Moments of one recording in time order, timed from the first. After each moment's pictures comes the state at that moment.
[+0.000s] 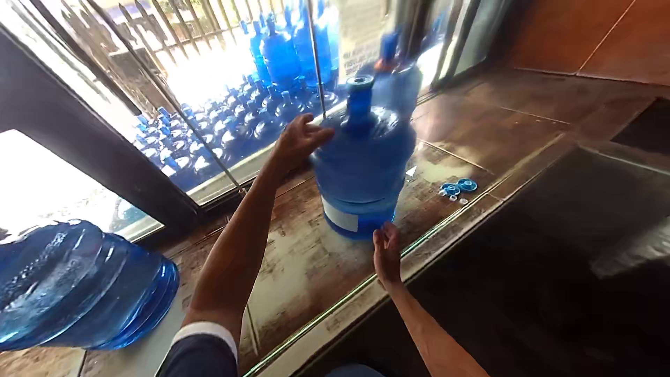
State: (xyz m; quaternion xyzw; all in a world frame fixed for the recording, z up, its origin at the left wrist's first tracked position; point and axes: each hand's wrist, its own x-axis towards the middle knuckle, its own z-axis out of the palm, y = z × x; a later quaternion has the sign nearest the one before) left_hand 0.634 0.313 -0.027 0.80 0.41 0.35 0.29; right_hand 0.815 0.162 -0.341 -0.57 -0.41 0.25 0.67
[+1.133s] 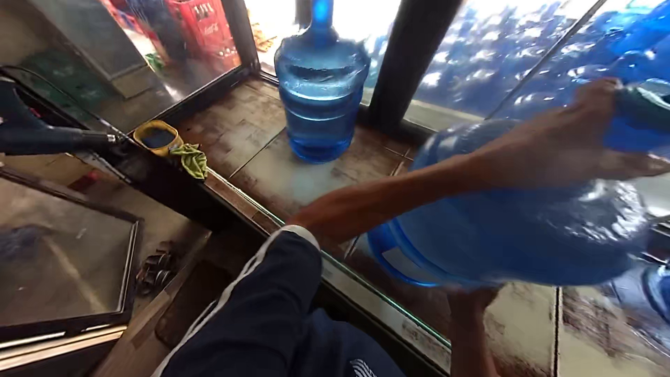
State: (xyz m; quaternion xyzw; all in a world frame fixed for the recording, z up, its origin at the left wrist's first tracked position) left_hand 0.465 0.166 -0.022 0.66 0.50 0.53 0.19; right_hand 0.651 0.176 -0.318 -0.39 -0.42 0.61 0.55
